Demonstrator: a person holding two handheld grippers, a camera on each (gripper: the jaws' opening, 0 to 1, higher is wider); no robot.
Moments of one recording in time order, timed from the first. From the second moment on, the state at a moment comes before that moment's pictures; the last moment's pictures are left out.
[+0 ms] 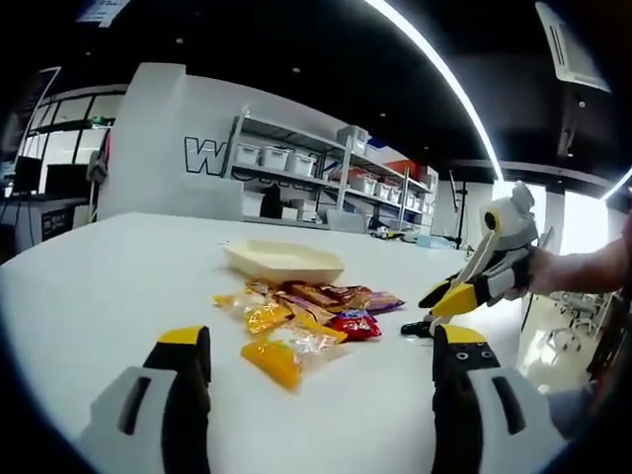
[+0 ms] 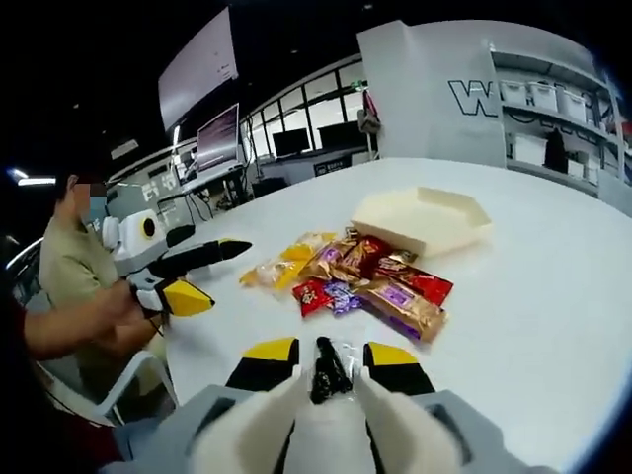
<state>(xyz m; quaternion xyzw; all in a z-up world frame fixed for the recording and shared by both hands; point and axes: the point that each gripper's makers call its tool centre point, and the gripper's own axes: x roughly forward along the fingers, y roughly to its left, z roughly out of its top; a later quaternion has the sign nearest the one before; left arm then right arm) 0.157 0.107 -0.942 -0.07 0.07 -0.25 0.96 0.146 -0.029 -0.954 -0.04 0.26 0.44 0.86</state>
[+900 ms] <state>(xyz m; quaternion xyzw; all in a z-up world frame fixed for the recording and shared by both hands) 0.158 0.114 -0.939 -0.09 0.07 -0.24 0.96 0.159 -0.016 -0.950 0.00 0.28 0.42 0.86</state>
